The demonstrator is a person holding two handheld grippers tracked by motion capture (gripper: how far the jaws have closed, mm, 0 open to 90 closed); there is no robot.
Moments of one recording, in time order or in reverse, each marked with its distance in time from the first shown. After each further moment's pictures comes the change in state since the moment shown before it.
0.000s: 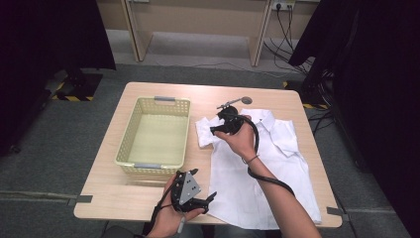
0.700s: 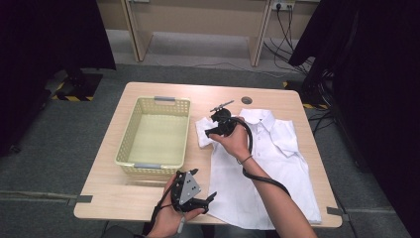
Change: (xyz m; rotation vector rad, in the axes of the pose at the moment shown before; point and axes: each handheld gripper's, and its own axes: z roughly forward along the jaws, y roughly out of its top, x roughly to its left) left arm 0.000 0.000 0.000 0.001 -0.001 0.000; right arm 0.013 0.002 0.020 0.035 0.015 -0.030
